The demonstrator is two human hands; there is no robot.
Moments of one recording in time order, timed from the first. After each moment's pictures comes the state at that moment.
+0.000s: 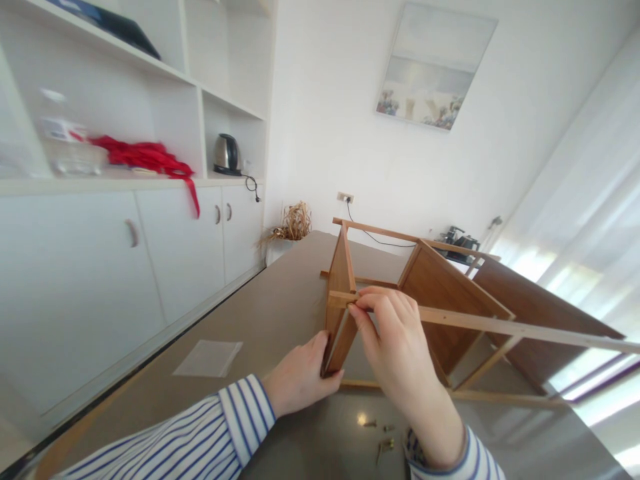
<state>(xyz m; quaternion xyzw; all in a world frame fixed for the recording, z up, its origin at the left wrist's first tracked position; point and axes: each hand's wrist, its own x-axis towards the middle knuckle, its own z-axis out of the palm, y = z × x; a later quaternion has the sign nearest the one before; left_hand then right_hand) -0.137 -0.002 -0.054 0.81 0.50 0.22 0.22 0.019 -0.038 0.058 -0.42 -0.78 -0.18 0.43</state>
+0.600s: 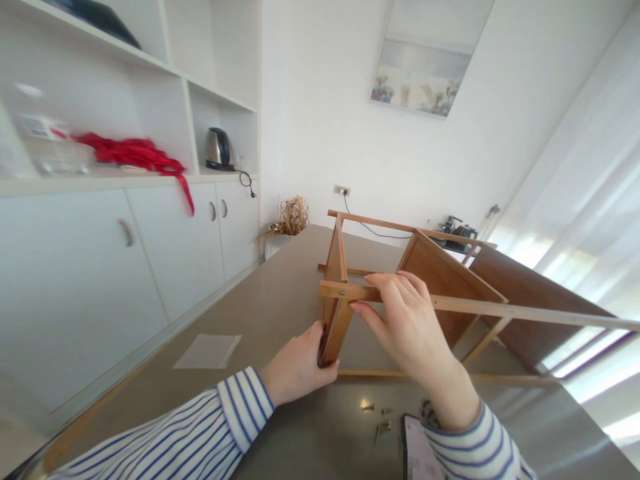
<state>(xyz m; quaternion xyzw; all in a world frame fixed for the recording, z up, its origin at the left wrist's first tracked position) -0.139 -0.002 -0.058 0.80 0.49 0.24 0.24 0.045 -0.035 0.066 -0.40 -0.81 -0.25 0.34</state>
